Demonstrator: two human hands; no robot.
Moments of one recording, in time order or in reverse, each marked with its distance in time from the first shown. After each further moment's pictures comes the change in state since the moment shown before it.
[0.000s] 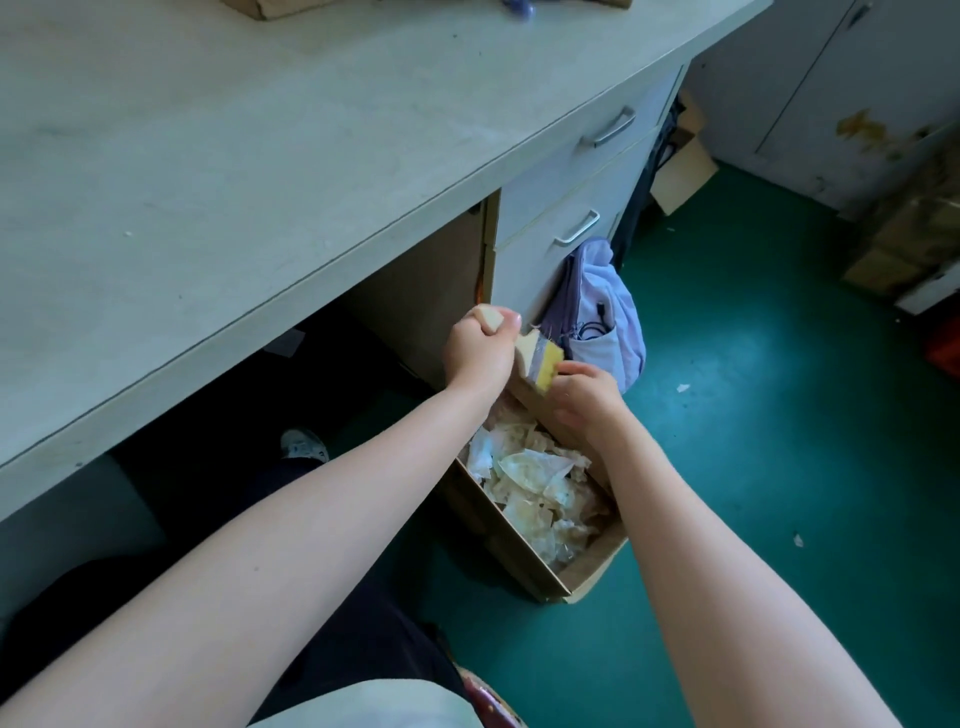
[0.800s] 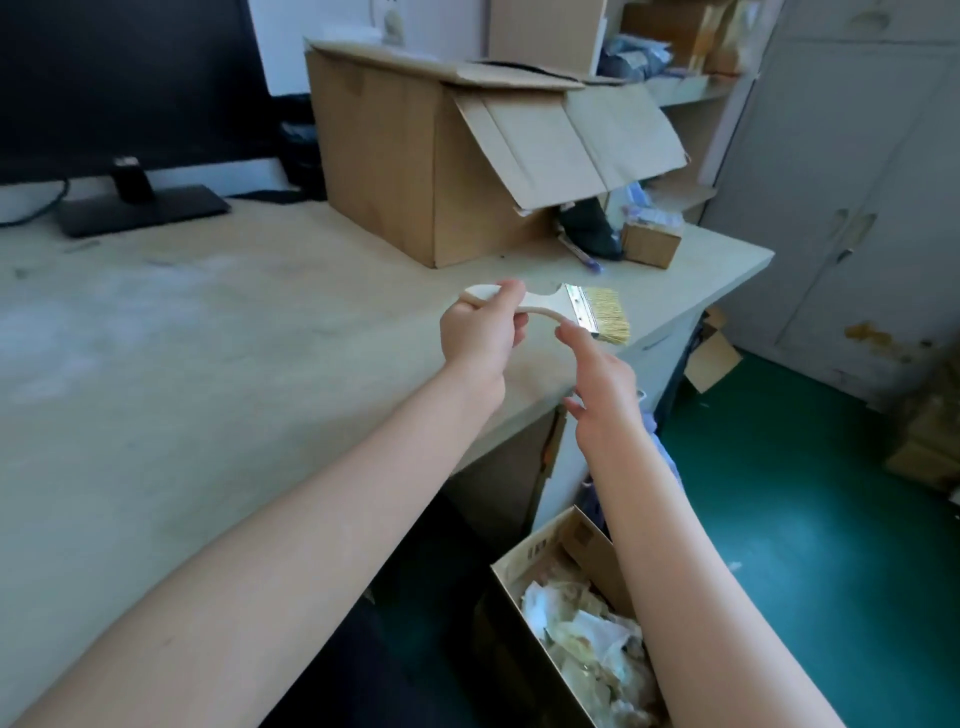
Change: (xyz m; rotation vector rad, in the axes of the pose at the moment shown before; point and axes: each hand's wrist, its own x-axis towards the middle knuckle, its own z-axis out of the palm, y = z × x) left_hand -0.044 0.169 -0.122 -0.606 0.077 0.198; right_hand -0.181 -0.169 0.091 0.324 -0.037 -0.401
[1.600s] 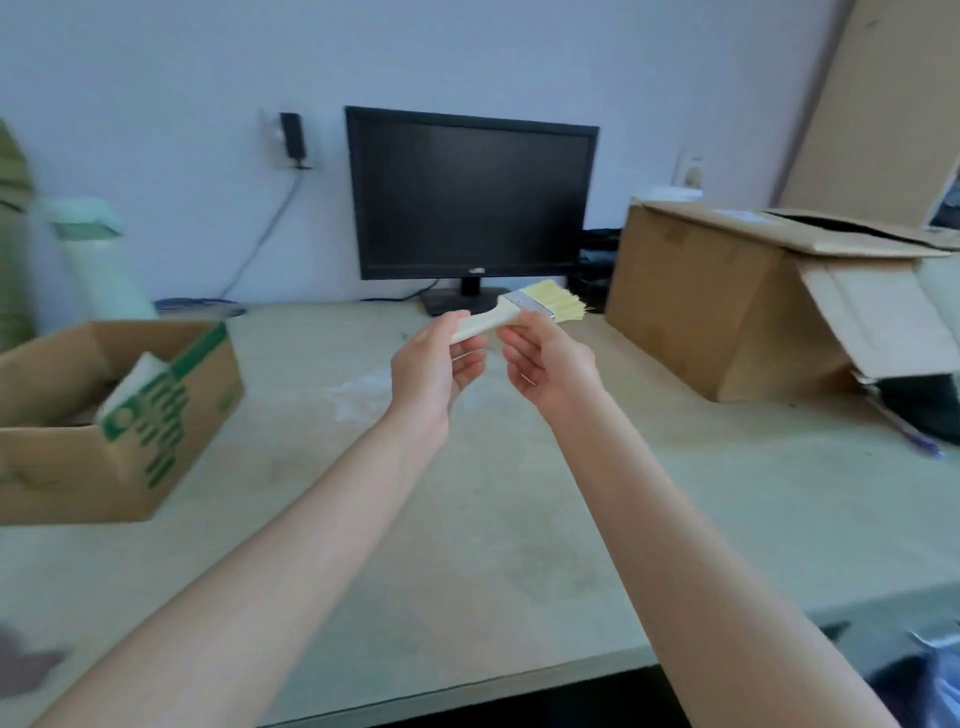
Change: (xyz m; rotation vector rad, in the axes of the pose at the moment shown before) left_hand -0.032 0.162 -0.240 -0.158 0.365 0.389; right_hand -0.129 -0.014 0.263 0.033 -0.757 0.122
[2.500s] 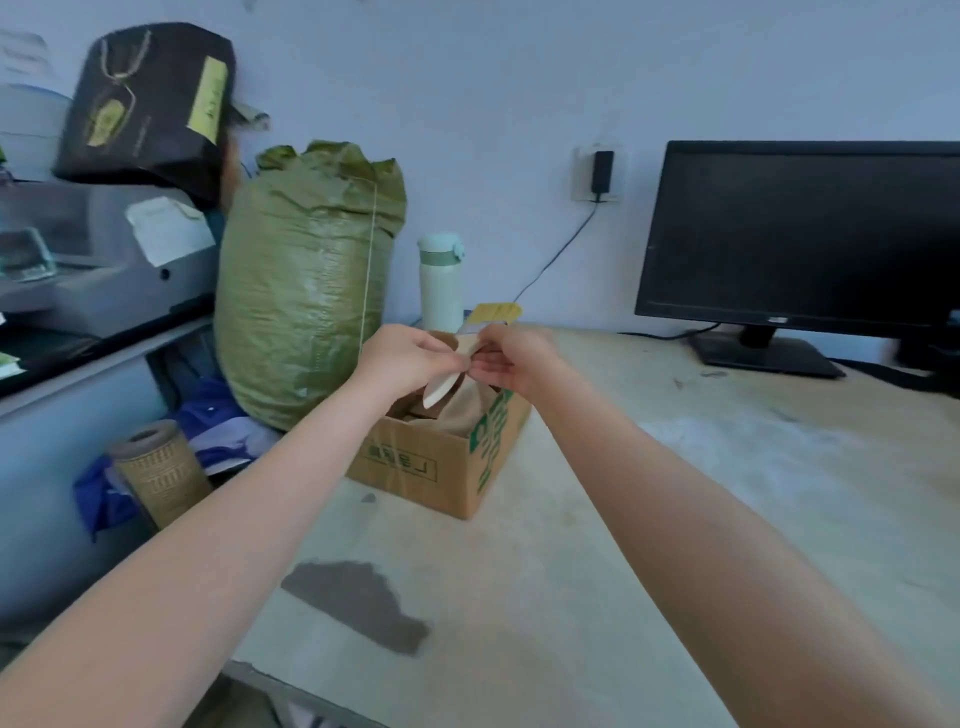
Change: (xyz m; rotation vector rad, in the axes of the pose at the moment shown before) left_hand 0.039 0.163 -0.237 1.060 0.427 0.113; right_hand -0.002 0.094 0.281 -0.366 -0.564 0.195
